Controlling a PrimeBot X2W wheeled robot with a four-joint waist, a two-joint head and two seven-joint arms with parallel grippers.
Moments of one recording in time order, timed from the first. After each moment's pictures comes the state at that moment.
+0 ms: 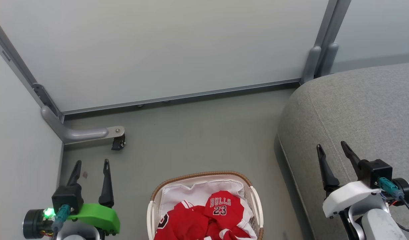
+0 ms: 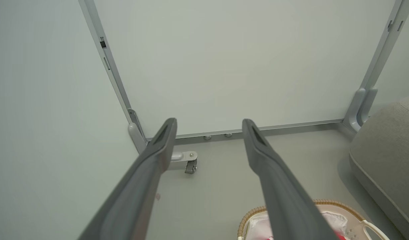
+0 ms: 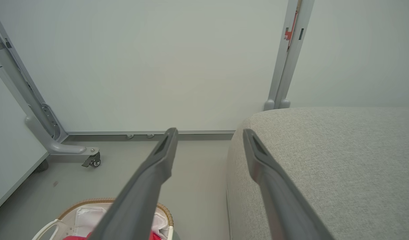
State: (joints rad) left arm -0.10 0.14 -0.07 0.34 -0.16 -0.04 -0.23; right arm -0.15 -0.11 0.00 0.32 0.15 0.13 -0.23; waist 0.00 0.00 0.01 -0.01
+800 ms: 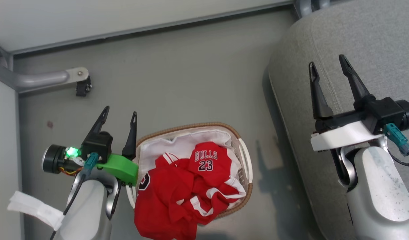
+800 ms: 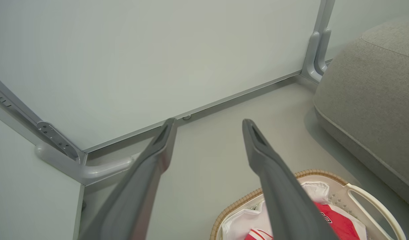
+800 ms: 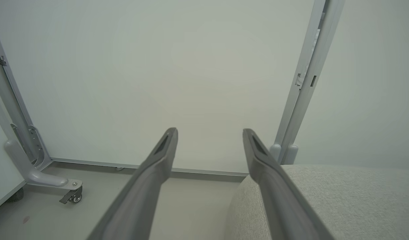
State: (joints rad) left arm -0.38 0.11 -0.17 0.49 -0.01 -0.12 -0.26; right arm -0.40 -0.07 0.02 0.13 0.06 0.13 -0.26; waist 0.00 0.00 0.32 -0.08
